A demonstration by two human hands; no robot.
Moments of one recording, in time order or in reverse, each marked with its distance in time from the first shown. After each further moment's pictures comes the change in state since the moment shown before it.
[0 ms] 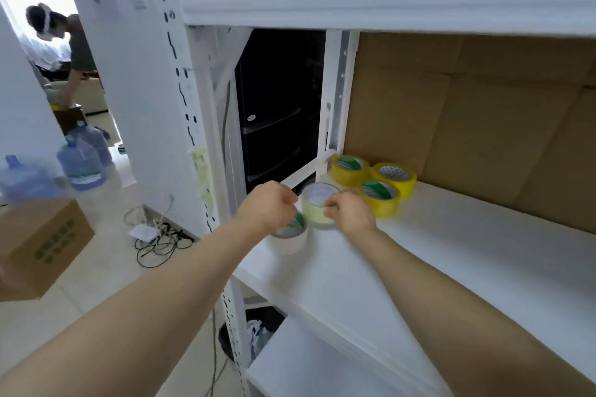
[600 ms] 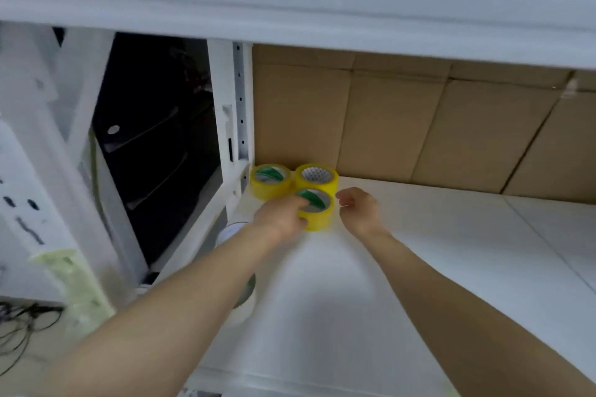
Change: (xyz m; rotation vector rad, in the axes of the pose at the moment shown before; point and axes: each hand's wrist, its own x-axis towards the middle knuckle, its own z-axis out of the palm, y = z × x) left_hand 0.127 0.062 0.078 0.177 -0.387 0.504; right_hand 0.006 0.058 -0.048 0.258 0.386 0.557
